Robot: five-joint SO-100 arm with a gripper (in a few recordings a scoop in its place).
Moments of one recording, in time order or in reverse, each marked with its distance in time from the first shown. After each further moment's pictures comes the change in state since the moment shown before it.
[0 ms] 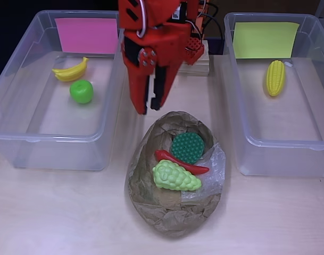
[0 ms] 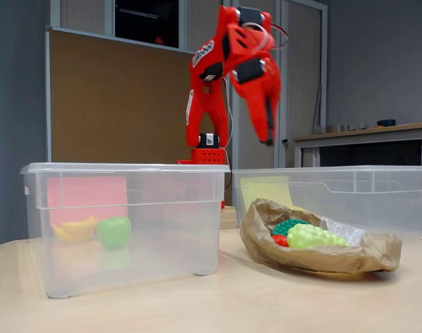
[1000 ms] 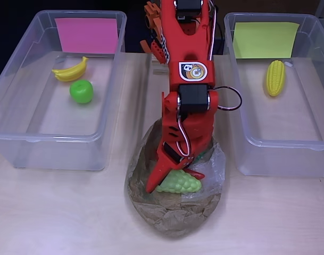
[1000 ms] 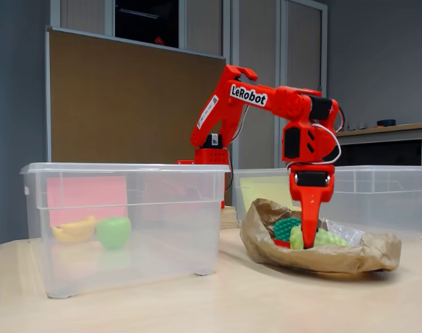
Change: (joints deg) arm -10.3 -43.2 -17.9 -7.2 3.7
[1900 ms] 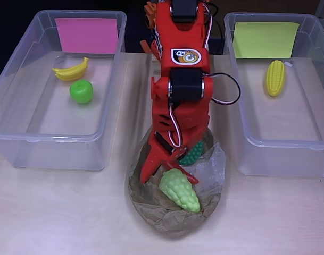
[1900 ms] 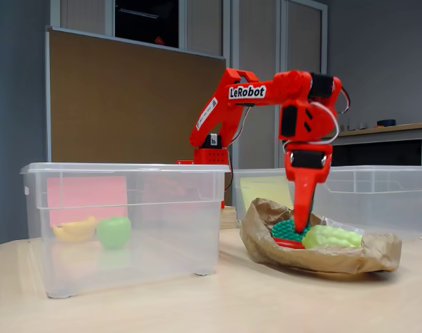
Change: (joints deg) arm 2.4 -3.5 -20.7 20.2 0.5
